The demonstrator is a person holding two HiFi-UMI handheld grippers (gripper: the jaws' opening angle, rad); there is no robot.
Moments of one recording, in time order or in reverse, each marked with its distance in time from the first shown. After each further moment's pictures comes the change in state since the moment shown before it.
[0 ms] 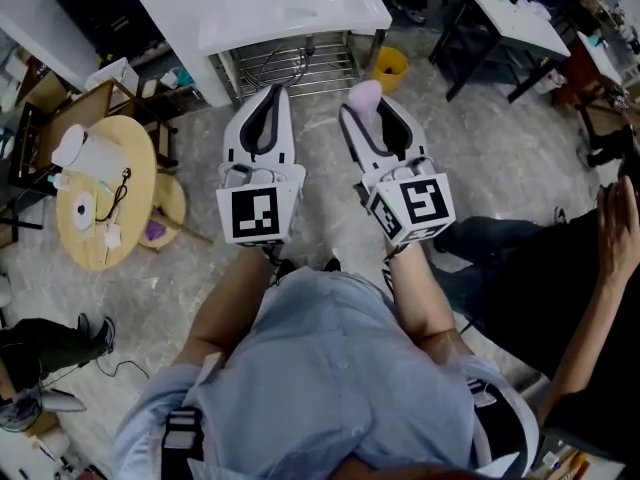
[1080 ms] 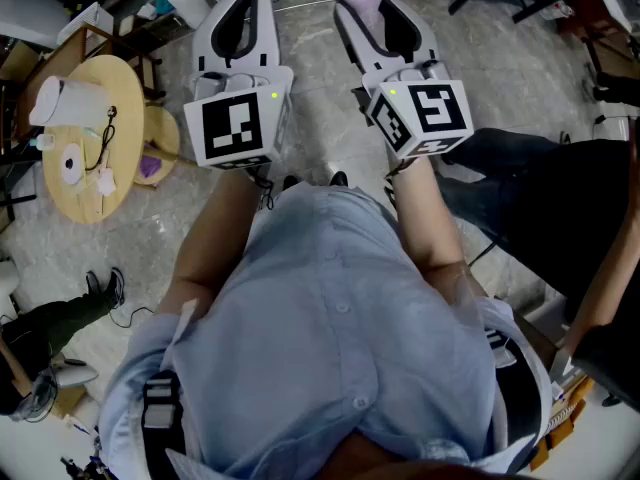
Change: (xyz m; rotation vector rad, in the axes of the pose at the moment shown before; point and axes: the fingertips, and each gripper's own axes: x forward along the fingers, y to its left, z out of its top) left arm -0.011 0.028 0.001 -0.004 0.035 -0.034; right arm 0.013 0.024 -0.003 0.018 0.017 -0.067
